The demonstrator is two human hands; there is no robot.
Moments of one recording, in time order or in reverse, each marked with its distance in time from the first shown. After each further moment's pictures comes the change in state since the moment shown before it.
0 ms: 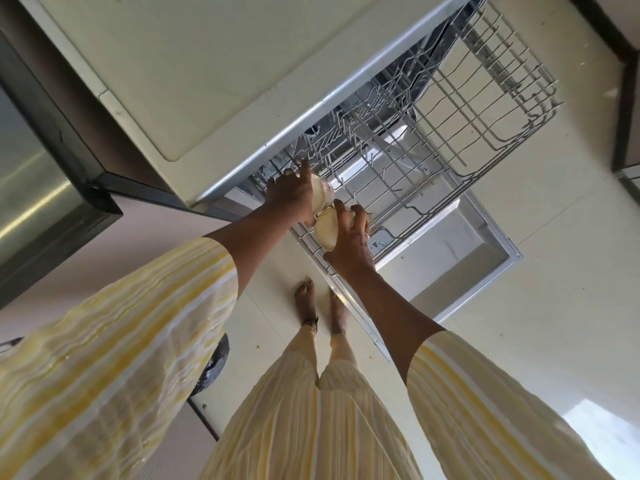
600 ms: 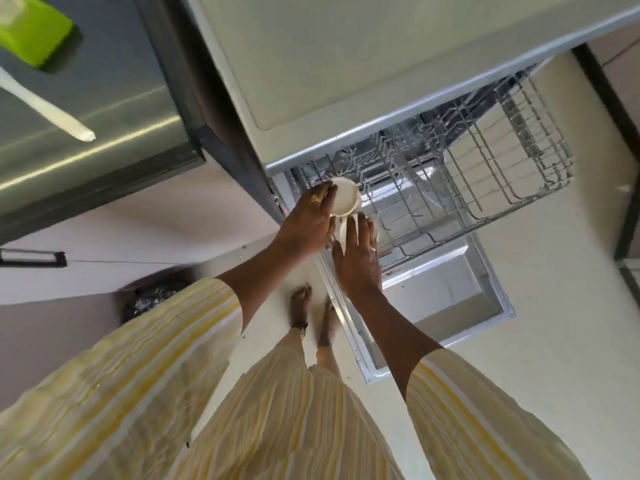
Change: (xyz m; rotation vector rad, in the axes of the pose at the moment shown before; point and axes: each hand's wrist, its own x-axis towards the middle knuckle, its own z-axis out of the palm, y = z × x) left_hand -0.093 -0.008 0.030 -0.220 0.575 0.153; right_hand -0.049 -0.019 -0.003 -0.244 0.109 -0.290
